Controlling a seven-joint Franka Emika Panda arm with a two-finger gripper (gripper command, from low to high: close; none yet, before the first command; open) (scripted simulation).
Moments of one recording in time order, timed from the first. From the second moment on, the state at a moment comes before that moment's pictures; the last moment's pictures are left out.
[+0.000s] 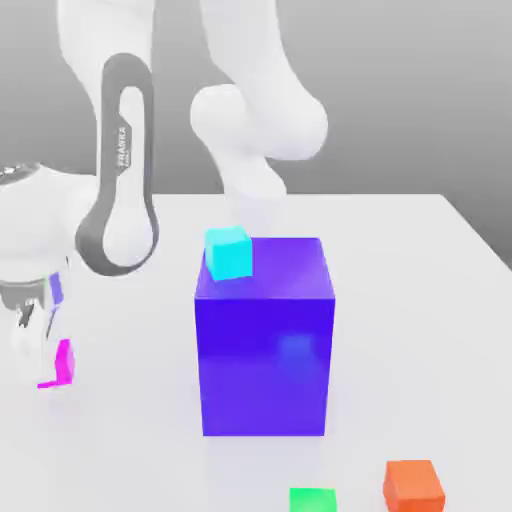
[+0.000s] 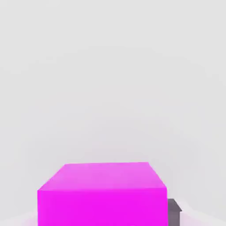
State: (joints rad) arm -0.58 0.16 -0.19 -2.68 0.10 2.83 1.30
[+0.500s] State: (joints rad) arm -0.12 0.30 0.18 -2.32 -0.10 2.62 1.38
